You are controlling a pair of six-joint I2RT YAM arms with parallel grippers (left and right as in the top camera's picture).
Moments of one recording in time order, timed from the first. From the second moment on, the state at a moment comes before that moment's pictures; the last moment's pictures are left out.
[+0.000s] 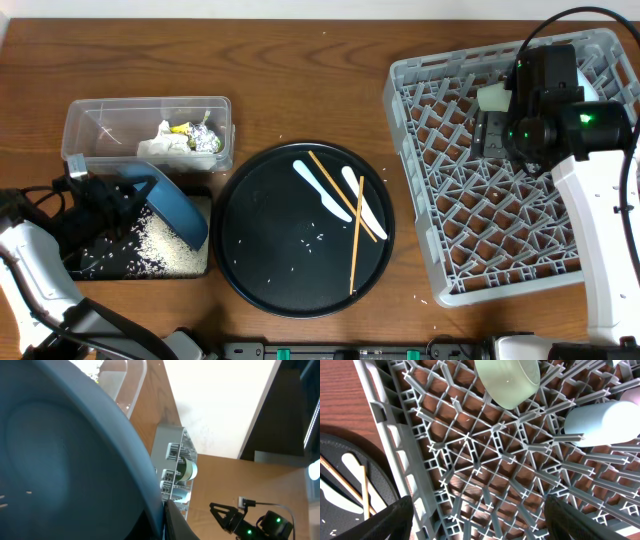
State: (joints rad) left arm 0.83 1.44 1.03 -1.15 1.22 0.01; right arm 0.09 1.49 1.54 -1.20 0.12 0.21
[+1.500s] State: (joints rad) left arm 0.82 1.37 1.04 -1.18 1.36 0.21; right arm 0.09 1.49 1.54 -1.21 0.13 0.21
